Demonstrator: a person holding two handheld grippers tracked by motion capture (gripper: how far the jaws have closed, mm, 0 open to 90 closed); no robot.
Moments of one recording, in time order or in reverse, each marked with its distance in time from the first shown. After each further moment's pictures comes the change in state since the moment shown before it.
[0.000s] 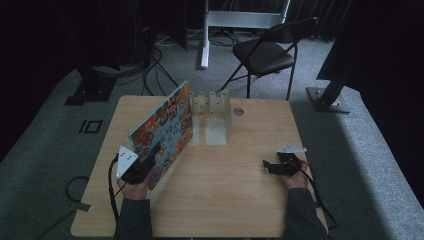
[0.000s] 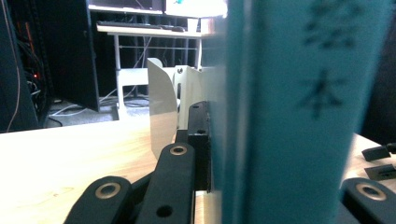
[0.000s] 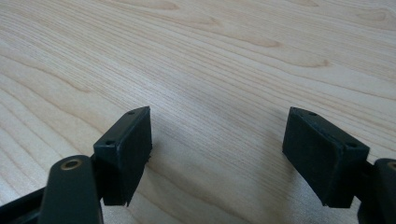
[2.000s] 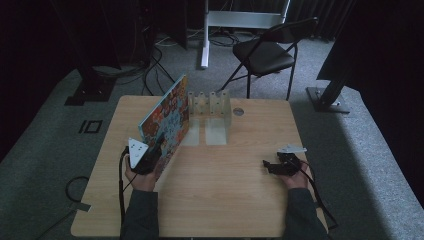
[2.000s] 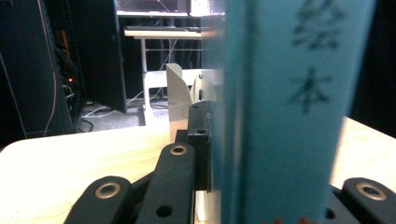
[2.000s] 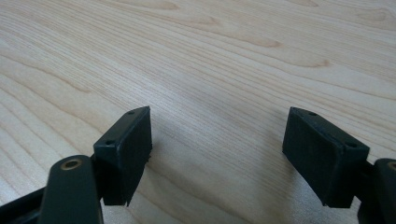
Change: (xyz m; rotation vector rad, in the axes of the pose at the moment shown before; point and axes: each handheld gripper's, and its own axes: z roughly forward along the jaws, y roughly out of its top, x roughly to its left) left arm -0.008 0.003 0.033 0.000 0.126 0.032; right arm 0.000 0.000 0.000 0.000 0.000 -0.001
